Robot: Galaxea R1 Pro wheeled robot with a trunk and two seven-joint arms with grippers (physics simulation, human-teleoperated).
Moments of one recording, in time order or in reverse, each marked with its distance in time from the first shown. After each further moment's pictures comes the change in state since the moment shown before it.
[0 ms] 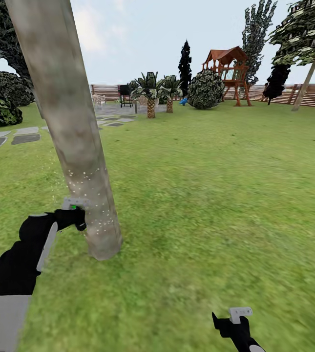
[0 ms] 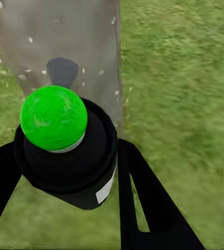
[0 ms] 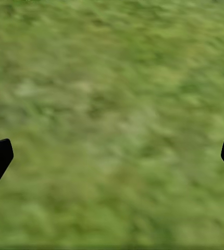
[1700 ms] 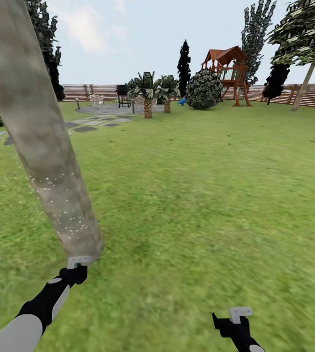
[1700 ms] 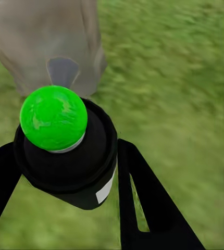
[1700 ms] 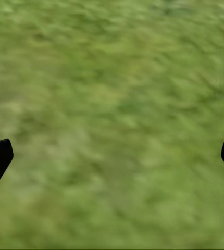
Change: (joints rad) left arm 0.040 -0.042 0.057 0.965 -0.003 -0.835 0.100; right arm 0.000 0.000 -0.001 -0.001 -0.001 -0.002 0.002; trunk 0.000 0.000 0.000
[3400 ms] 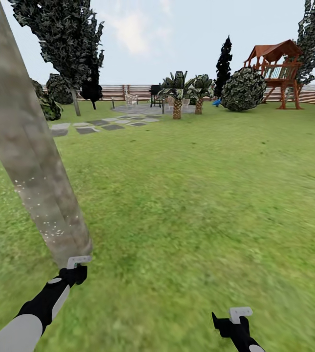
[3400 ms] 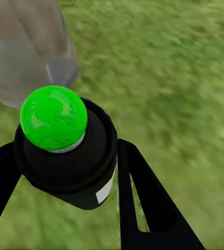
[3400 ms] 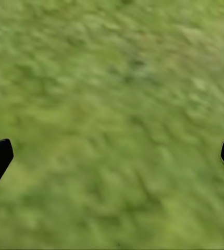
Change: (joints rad) left arm 0.000 0.000 0.001 0.000 -0.002 0.002 0.002; right arm 0.000 0.001 0.000 0.000 -0.001 0.000 0.001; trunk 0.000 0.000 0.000
